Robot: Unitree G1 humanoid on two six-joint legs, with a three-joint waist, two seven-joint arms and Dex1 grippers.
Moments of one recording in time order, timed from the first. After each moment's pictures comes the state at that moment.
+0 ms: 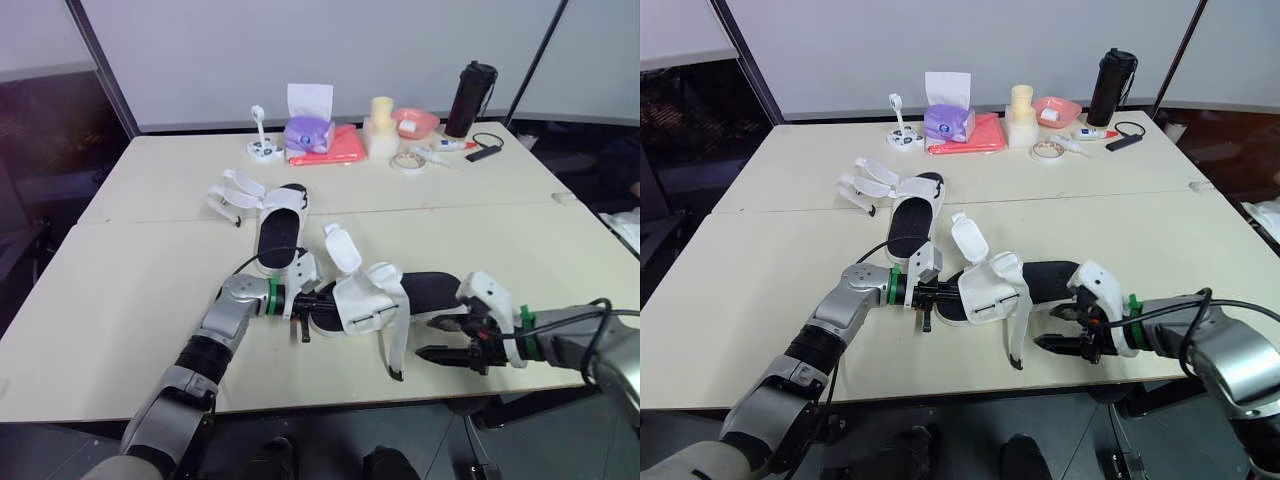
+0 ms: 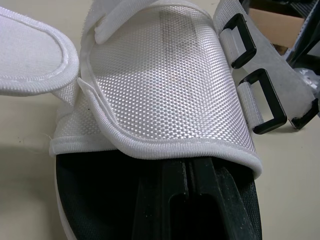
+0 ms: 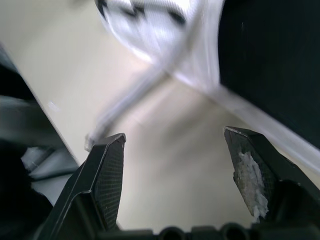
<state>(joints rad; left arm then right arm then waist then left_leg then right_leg) -0.65 0.25 -0.24 0.49 -0.15 0.12 -1.20 -0.17 -0.96 -0.10 -0.47 0.63 1.01 0.94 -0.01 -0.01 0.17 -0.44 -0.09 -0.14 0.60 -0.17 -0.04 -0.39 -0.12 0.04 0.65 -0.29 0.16</state>
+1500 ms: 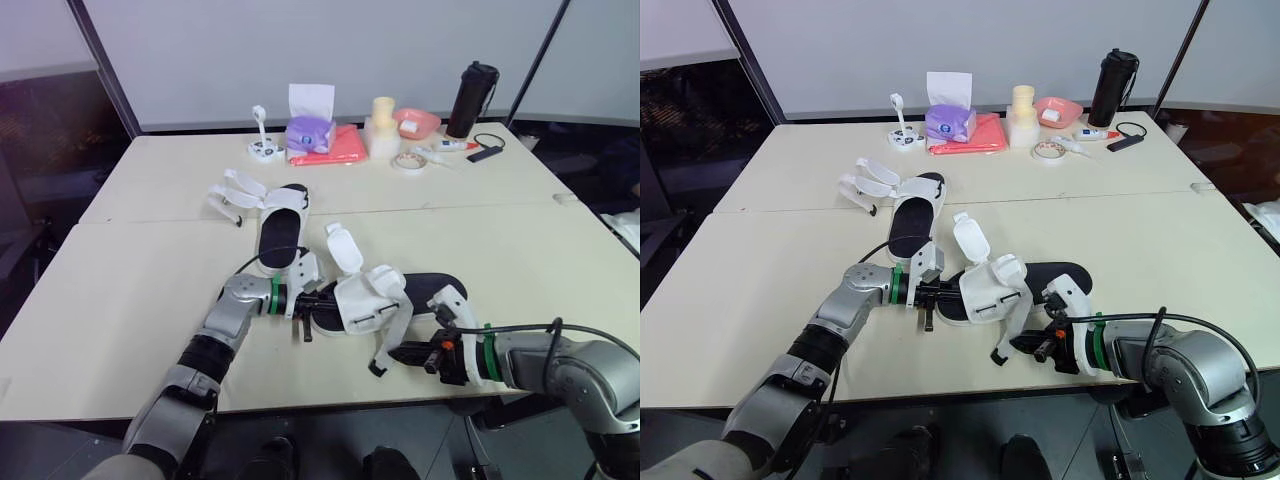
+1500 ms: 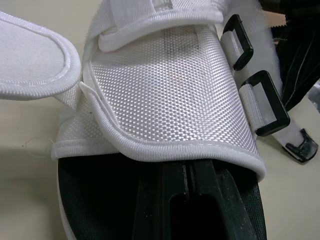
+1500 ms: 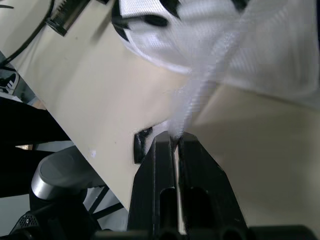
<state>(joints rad) -0.66 0.23 -0.24 0.51 -0.14 0.10 -1.20 -0.16 -0.74 -0.09 -0.48 0.81 1.26 0.61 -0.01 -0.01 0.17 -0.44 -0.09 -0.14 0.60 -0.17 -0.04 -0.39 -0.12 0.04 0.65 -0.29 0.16</state>
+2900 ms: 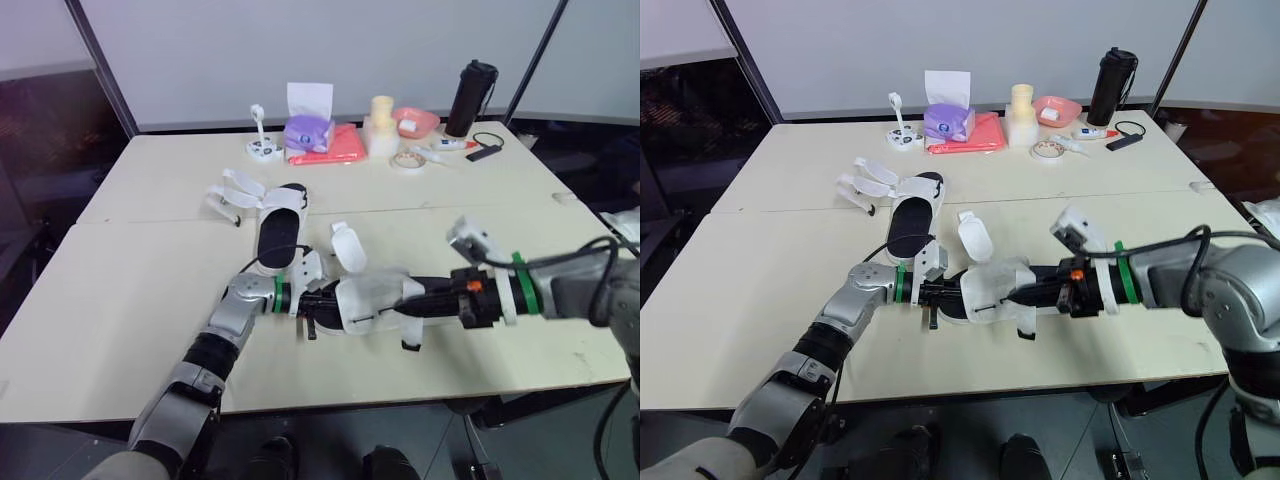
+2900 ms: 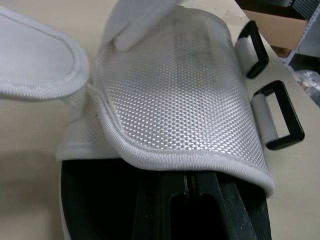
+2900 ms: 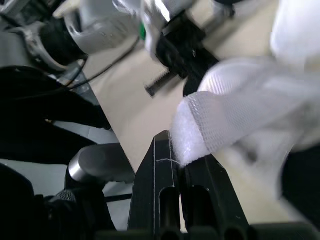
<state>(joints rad) -0.69 0.21 -0.24 0.57 -0.14 0.05 -1.18 -0.68 -0.98 0.05 -0.28 0.90 1.26 0.99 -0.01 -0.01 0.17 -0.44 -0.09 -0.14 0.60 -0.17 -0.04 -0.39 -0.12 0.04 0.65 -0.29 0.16</state>
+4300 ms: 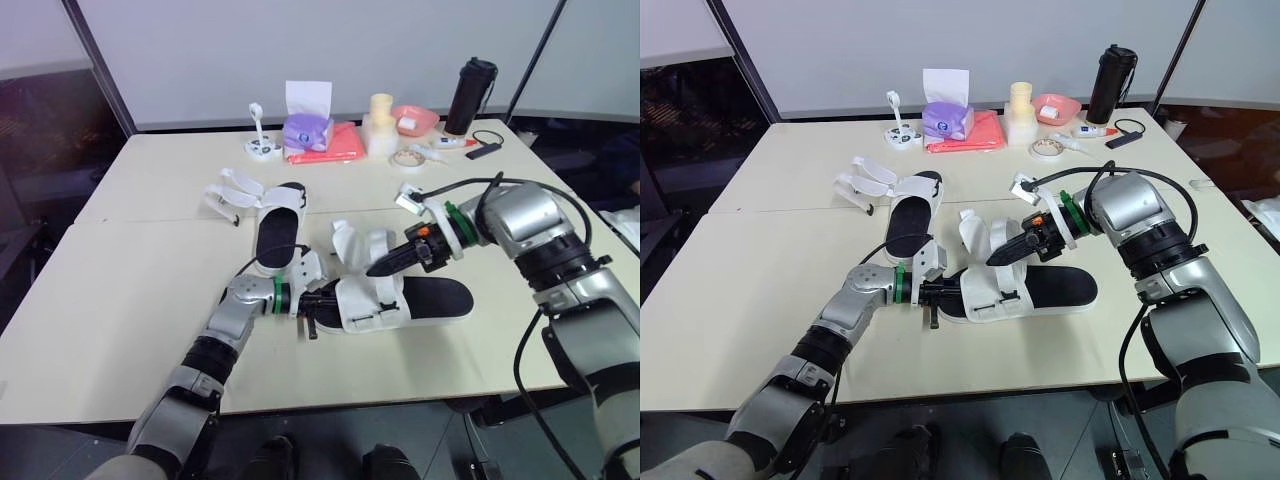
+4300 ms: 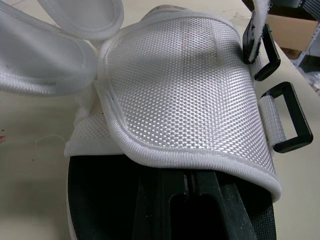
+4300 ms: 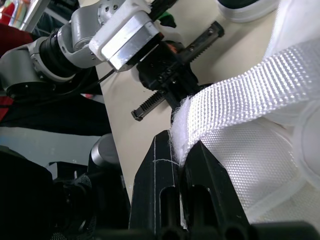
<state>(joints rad) -0.66 0.21 -0.24 0.52 -0.14 0.06 -1.14 -1.13 -0.72 0.46 0.42 0.37 1.08 1.55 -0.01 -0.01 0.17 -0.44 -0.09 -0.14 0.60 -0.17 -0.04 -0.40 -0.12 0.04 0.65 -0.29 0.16</state>
